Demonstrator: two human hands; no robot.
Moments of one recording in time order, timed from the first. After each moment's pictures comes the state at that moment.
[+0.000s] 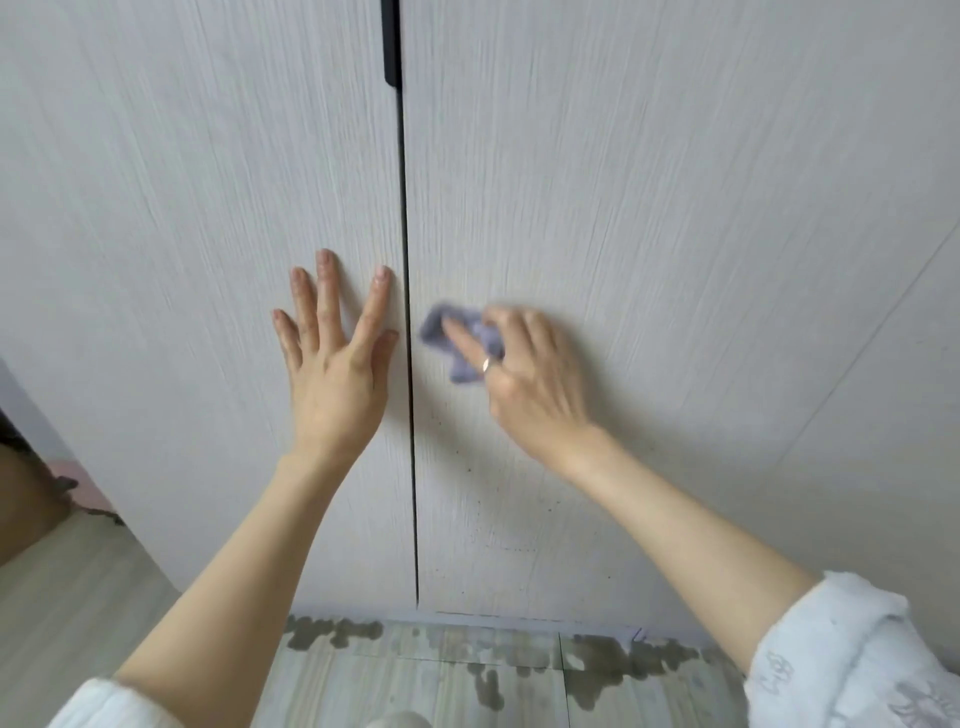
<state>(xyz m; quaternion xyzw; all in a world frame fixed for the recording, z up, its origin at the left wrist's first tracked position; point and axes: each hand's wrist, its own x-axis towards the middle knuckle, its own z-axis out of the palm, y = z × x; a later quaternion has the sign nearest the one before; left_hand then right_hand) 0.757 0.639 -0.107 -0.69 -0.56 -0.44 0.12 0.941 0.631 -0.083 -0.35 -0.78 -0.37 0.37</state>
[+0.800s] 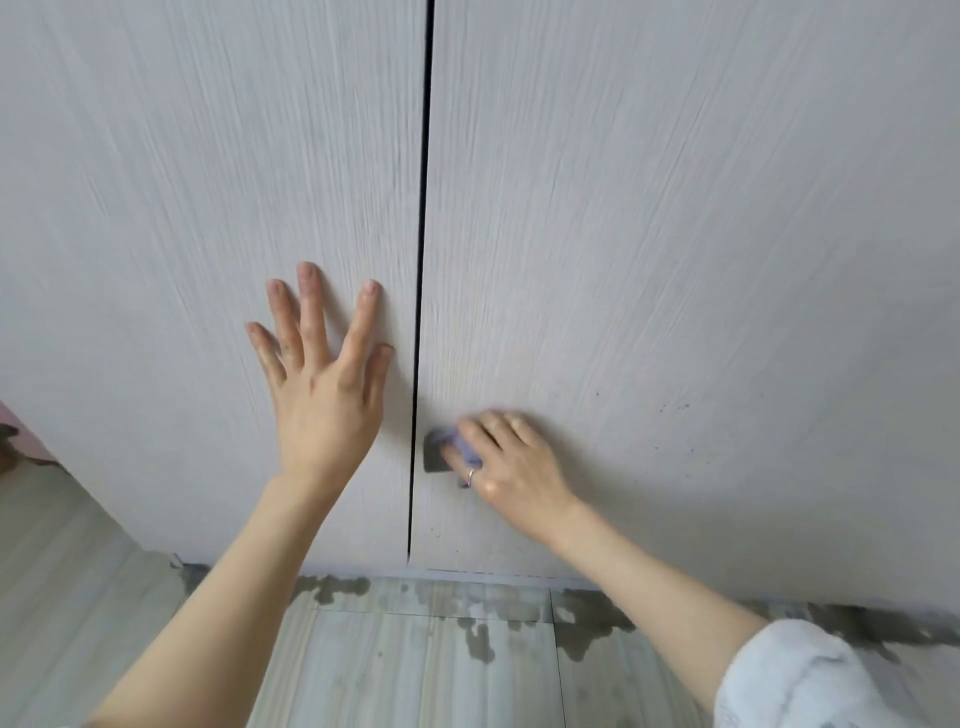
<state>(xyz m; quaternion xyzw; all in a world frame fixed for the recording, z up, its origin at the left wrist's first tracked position) 0.743 0.641 -0.187 -0.67 -0.57 -0.46 0.13 0.934 0.619 -0.211 -0.32 -0.84 -0.37 0.25</state>
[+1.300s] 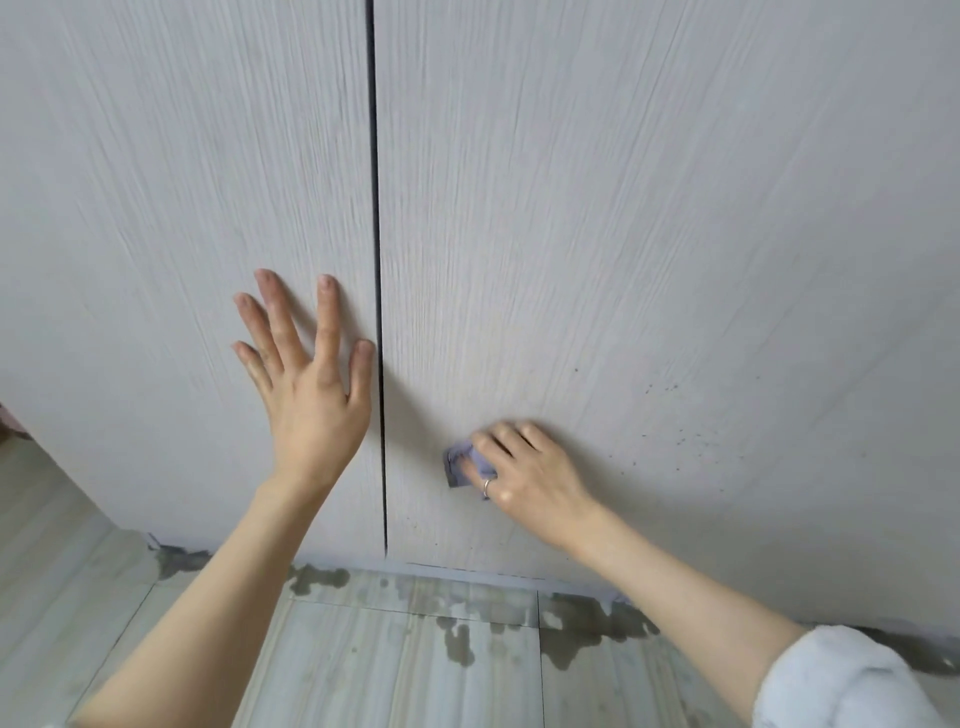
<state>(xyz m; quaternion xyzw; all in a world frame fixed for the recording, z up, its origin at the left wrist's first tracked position) 0.769 0.638 -0.225 -0.62 -0.61 -0.49 0.04 0.981 0.615 -0.240 -0.29 -0.85 -0.39 0.19</state>
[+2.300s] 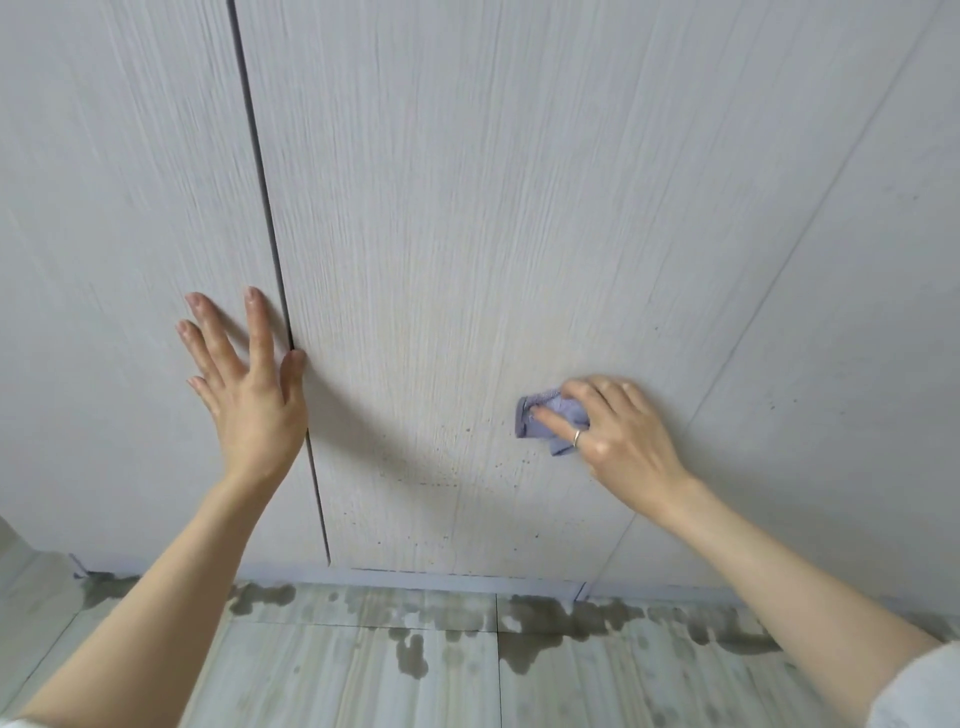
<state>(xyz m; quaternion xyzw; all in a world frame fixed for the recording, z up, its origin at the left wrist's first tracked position) 0.803 0.627 -0.256 -0.58 -0.63 -0.51 -0.01 1.123 0.596 -0.233 -0.35 -0.82 -0.39 0.23</state>
